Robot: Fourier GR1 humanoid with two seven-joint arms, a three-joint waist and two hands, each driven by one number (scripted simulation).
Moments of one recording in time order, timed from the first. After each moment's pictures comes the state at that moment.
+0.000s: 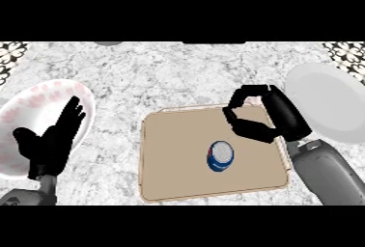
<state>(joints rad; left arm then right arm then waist) -0.06 0.41 -0.17 -1.51 0.29 0.26 0.12 -0.45 -0.41 0.39 -1.51 0.11 -0.10 -0.04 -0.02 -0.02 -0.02</state>
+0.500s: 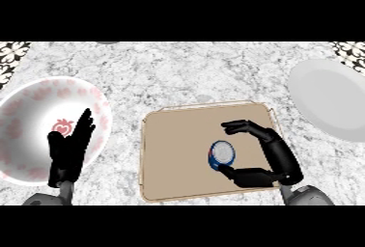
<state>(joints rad) -0.04 0.34 -0.23 -1.44 0.21 0.34 0.15 -0.13 -0.31 0.41 -1.55 -0.04 -0.11 -0.33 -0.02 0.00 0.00</state>
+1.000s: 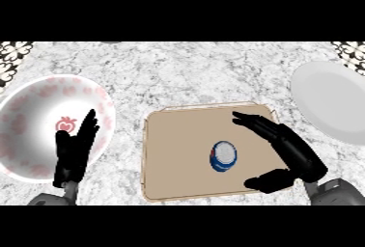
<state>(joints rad) -0.04 0.32 -0.24 -1.45 0.18 0.35 0.18 -0.19 -0.53 0.46 -1.63 0.23 -0.03 -0.19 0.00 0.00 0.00</state>
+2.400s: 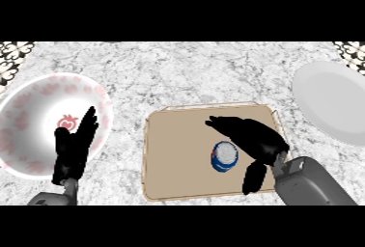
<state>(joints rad) -0.04 0.26 -0.16 -1.47 0.08 0.27 0.22 -0.38 -0.36 0.50 -1.60 0.50 0.54 0.31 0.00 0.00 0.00</state>
